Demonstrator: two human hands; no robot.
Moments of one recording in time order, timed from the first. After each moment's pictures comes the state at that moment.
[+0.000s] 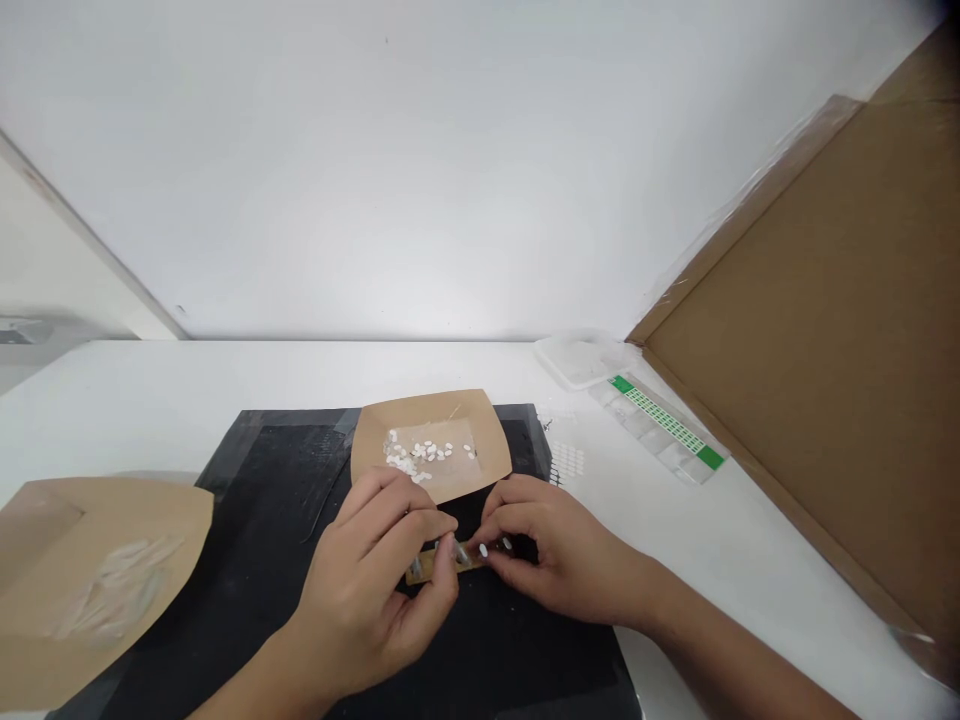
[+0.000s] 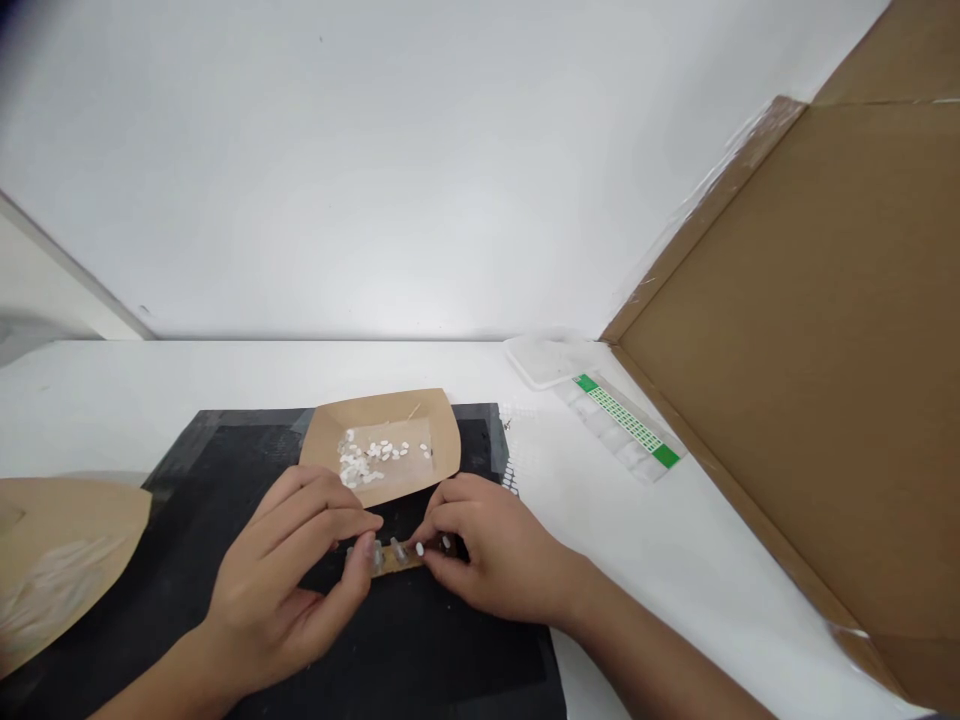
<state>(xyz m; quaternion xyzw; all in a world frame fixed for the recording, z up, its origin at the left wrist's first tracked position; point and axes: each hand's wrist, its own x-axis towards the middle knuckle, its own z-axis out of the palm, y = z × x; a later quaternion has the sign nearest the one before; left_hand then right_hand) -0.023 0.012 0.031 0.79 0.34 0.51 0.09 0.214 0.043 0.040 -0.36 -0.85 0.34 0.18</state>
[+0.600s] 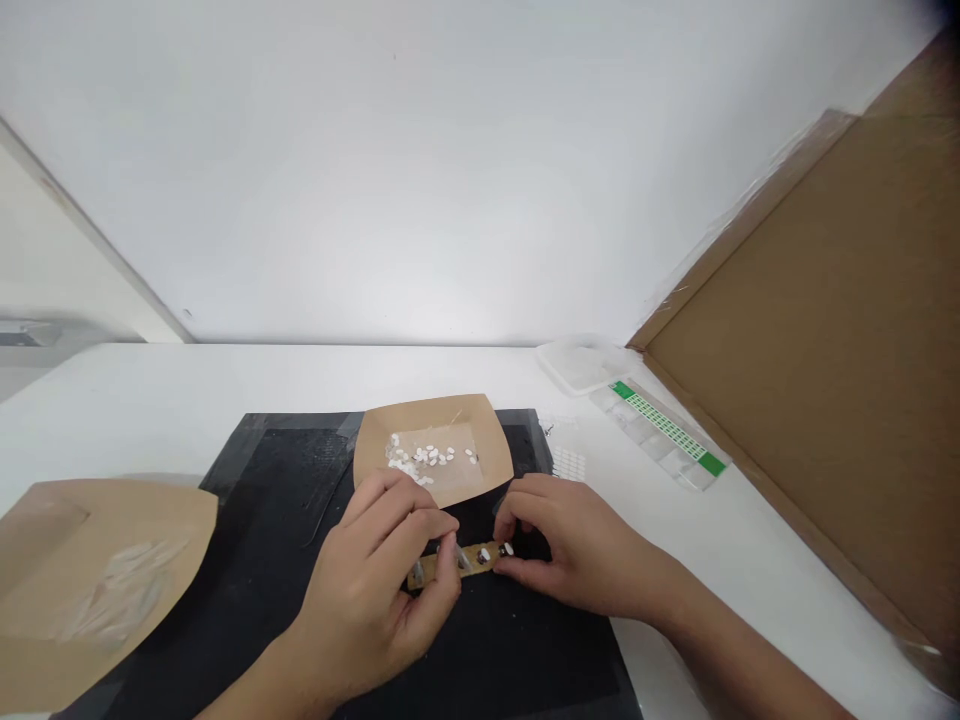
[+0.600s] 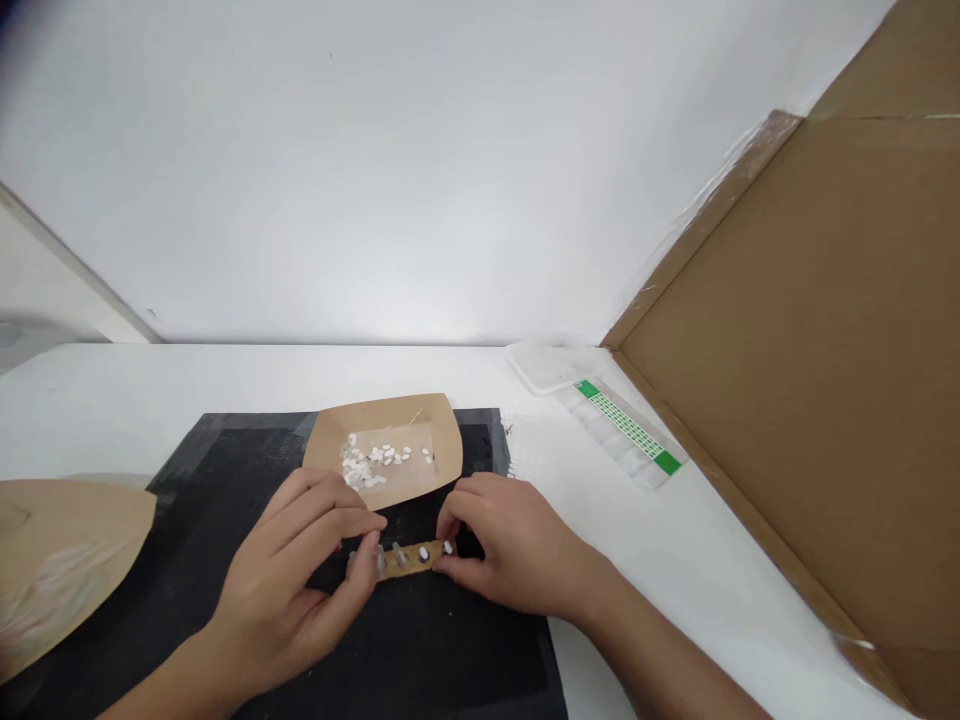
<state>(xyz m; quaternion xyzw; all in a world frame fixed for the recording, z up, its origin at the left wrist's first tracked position) -0.023 0.012 0.030 0.79 0.35 0.49 0.10 0.226 0.048 0.049 -0.41 -0.86 0.27 0.10</state>
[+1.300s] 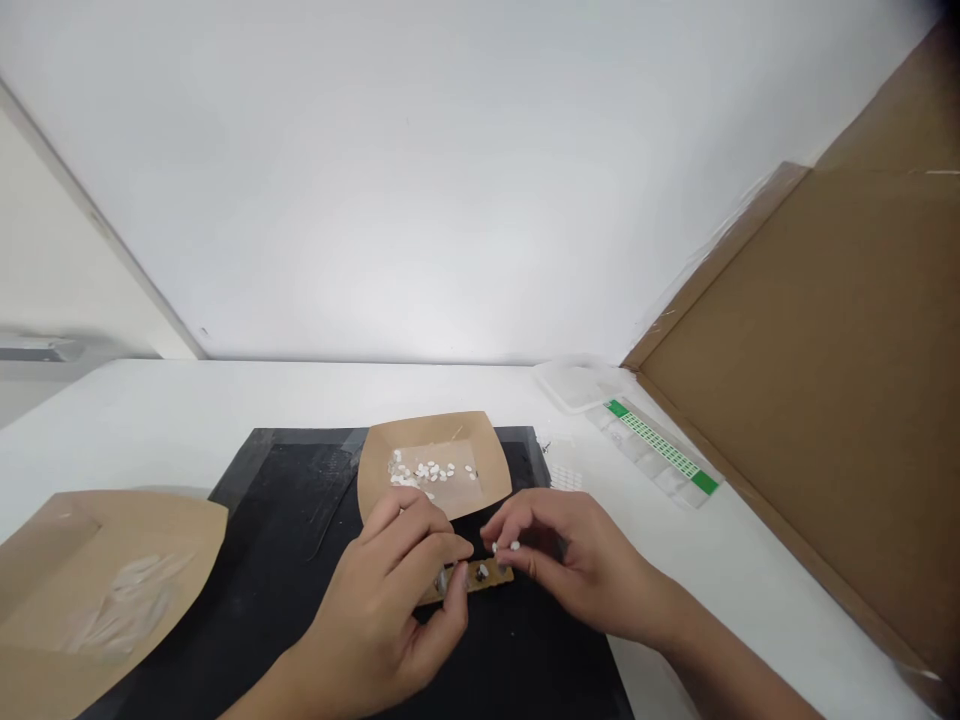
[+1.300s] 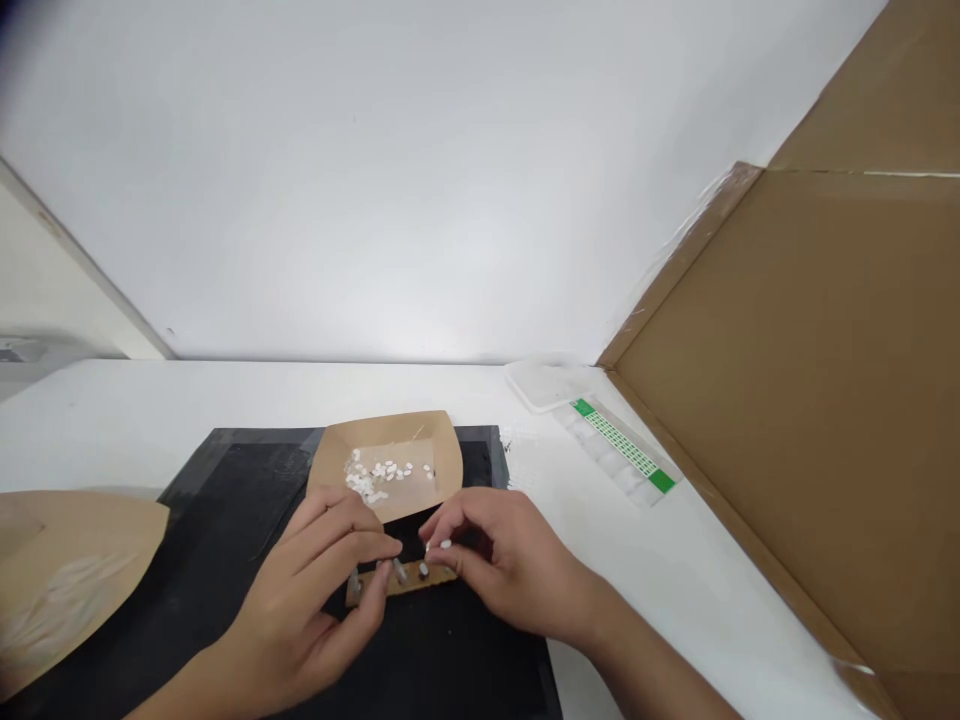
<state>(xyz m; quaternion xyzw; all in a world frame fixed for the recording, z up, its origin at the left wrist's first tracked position) -0.019 0.011 0.032 0.81 0.31 0.49 0.12 0.223 0.040 0.057 -0.39 -0.77 0.43 0.28</state>
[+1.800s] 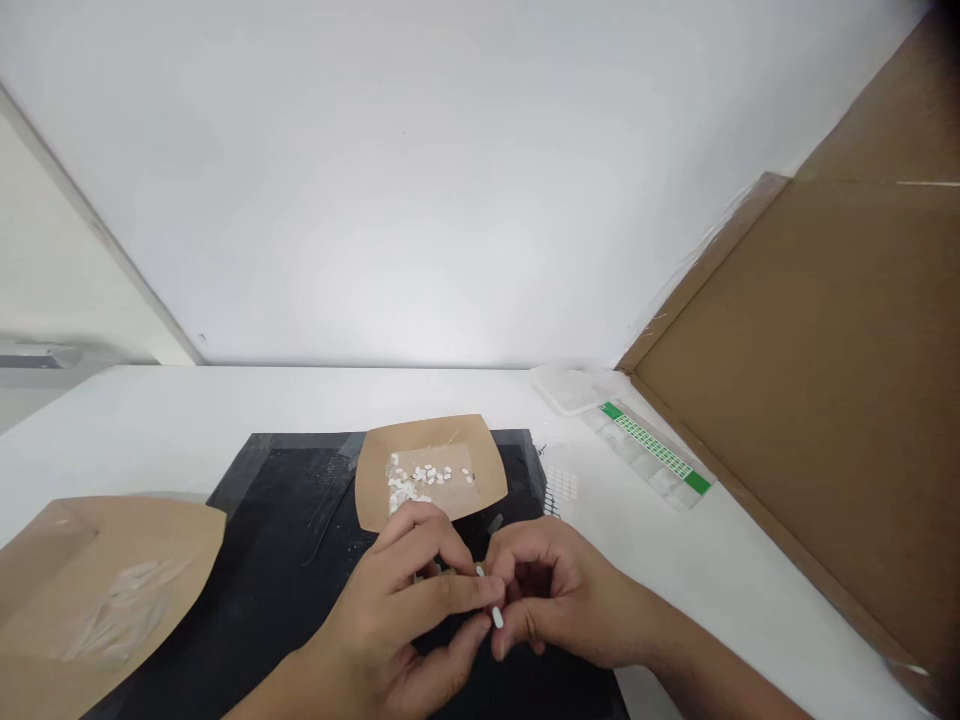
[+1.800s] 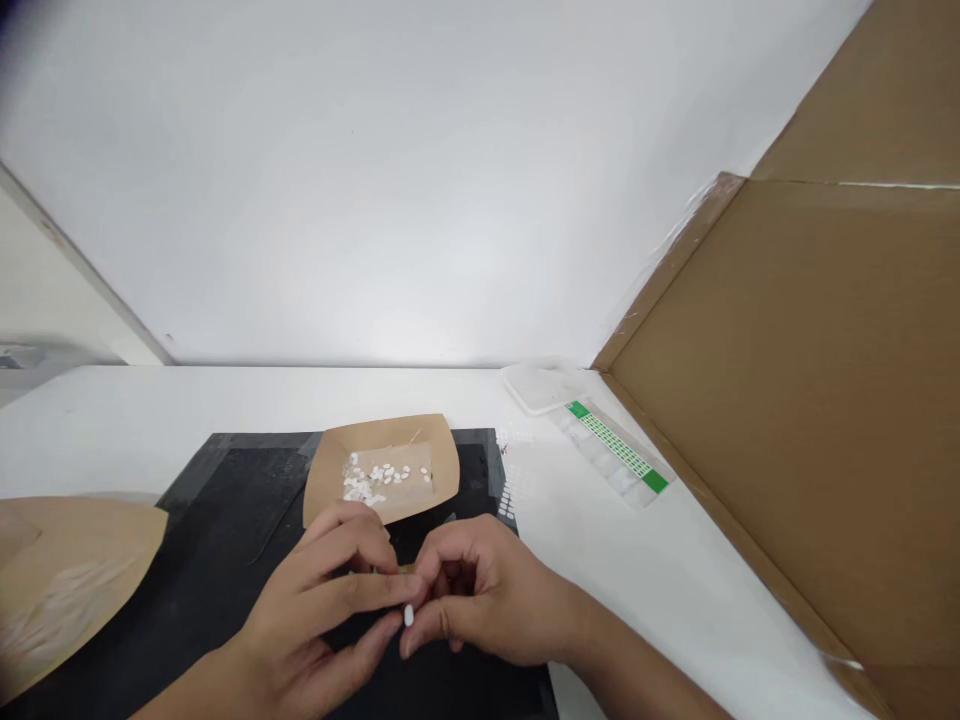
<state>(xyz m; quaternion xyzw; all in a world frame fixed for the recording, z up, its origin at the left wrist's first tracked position) -0.016 0.008 0.041 0.82 0.23 0.50 0.16 0.211 0.027 0.042 -0.34 -0.58 0.70 0.24</state>
